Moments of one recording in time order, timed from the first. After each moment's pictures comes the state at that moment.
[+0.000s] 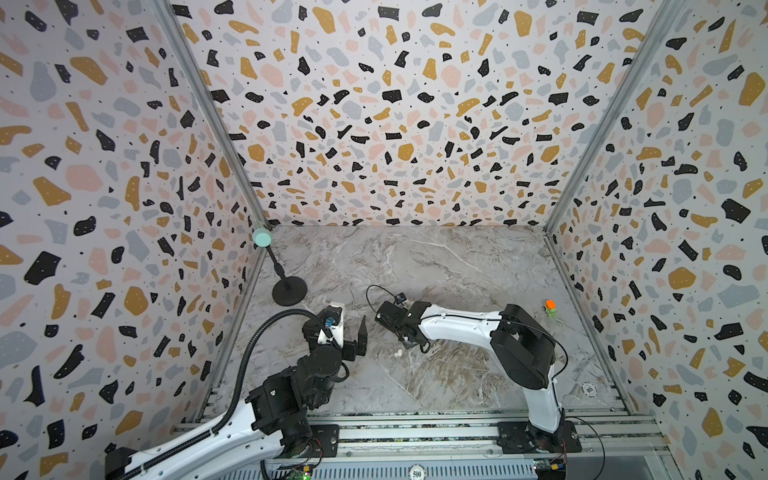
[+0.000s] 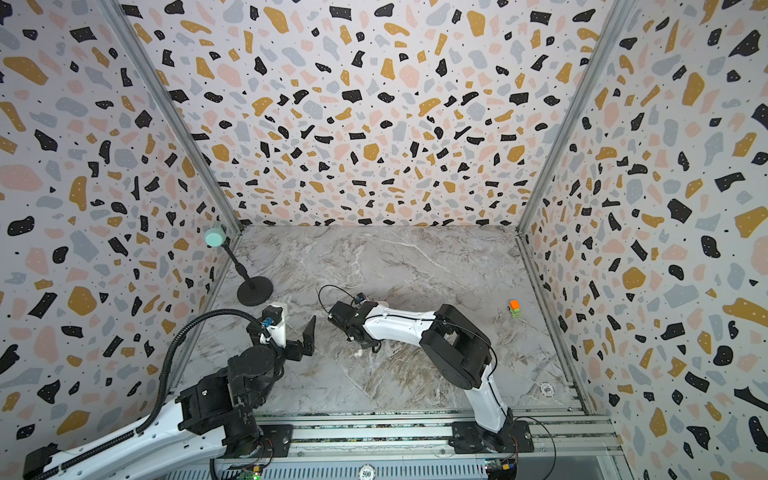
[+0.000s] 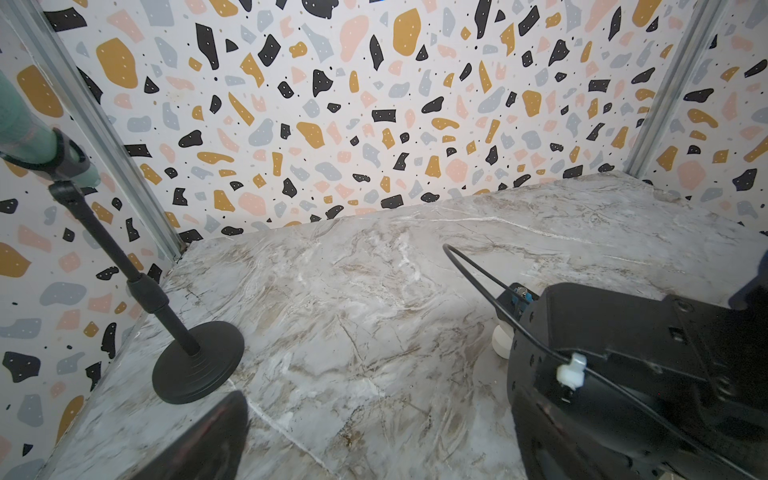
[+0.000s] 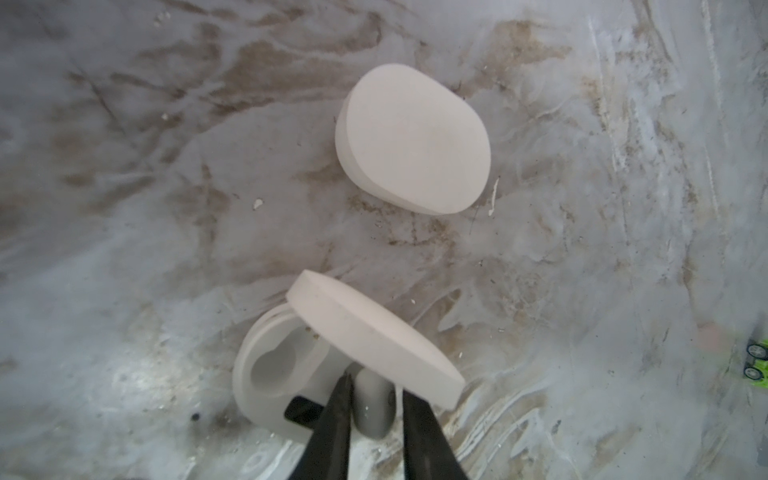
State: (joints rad) left arm -1.04 0.53 0.48 -0.25 -0.85 -0.17; right arm 1.04 2.02 1.43 -0.84 0.51 0.55
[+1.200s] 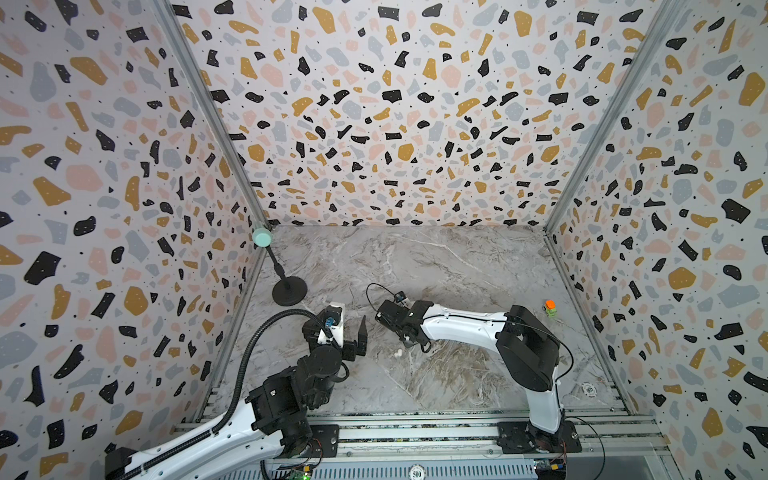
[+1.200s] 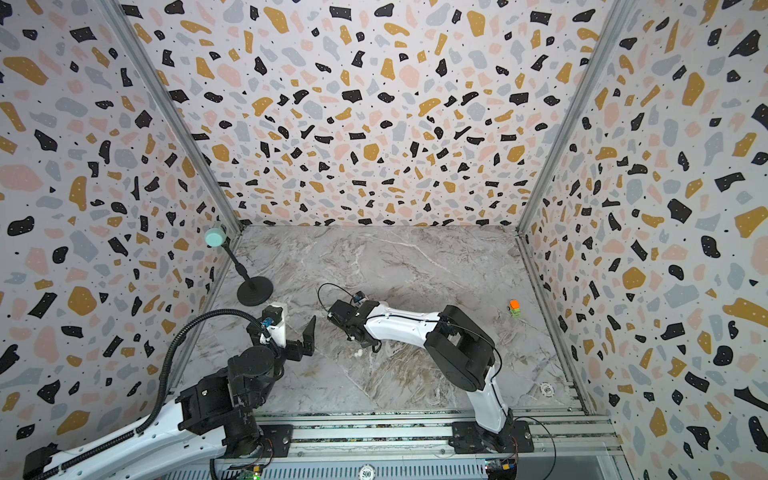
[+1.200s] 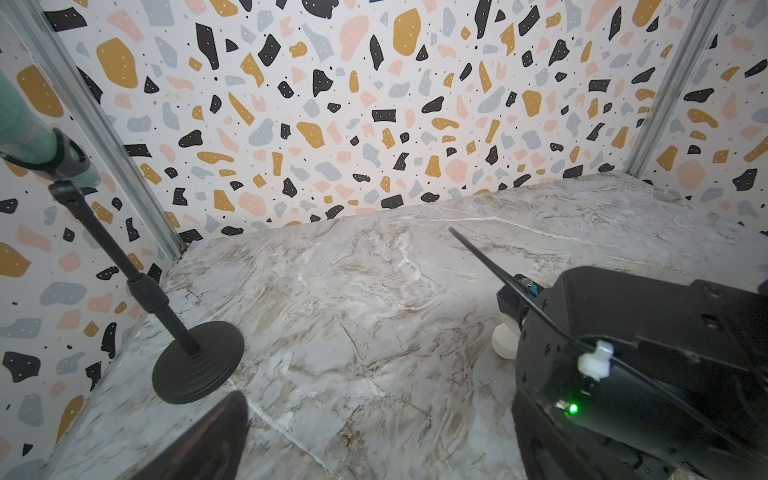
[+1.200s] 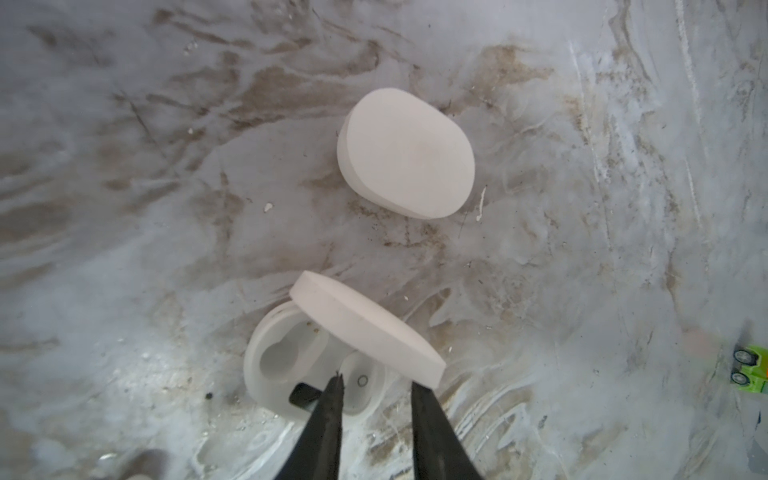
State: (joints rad) left arm -1.04 0.53 0.48 -0.25 -0.85 -0.17; right arm 1.05 1.99 1.43 -0.84 0.51 0.53
